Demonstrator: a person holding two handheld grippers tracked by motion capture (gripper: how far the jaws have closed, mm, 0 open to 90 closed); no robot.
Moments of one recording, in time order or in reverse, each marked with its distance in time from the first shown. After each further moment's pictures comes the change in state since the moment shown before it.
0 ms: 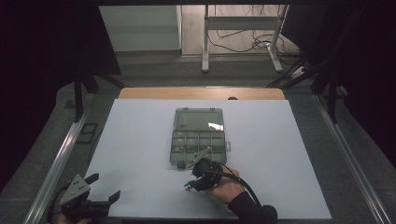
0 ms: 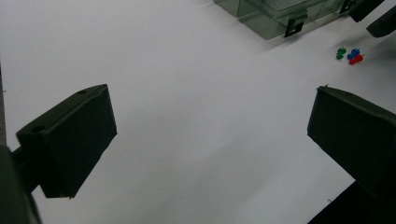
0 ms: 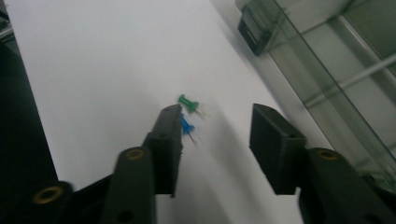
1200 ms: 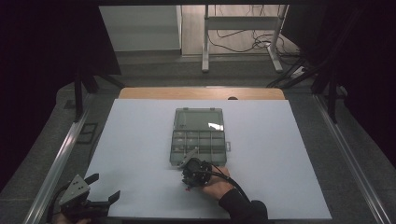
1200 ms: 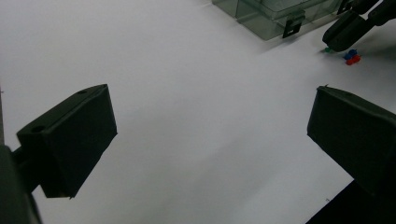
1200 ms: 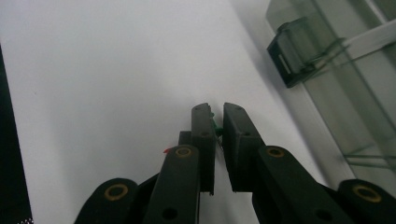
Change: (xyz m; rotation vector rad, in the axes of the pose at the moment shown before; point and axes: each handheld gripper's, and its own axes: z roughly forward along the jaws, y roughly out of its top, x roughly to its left) left arm 0.001 0.000 -0.001 -0.006 -0.009 -0.004; right arm -0.001 0.014 0.029 0.025 0.028 -0.065
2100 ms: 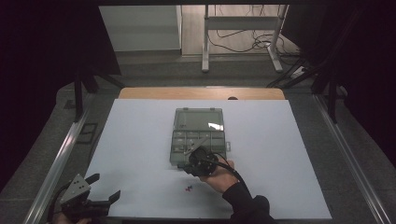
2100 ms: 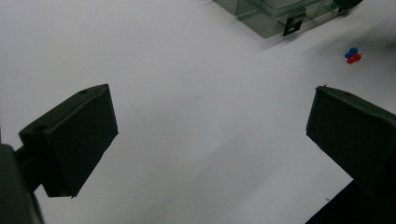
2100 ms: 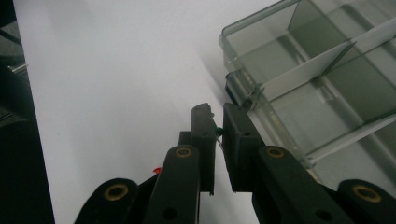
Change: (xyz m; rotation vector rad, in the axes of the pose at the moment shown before) left arm 0.000 0.001 0.002 0.017 -0.001 0.001; right arm -0.019 0.009 -0.031 -0.123 0.006 0.078
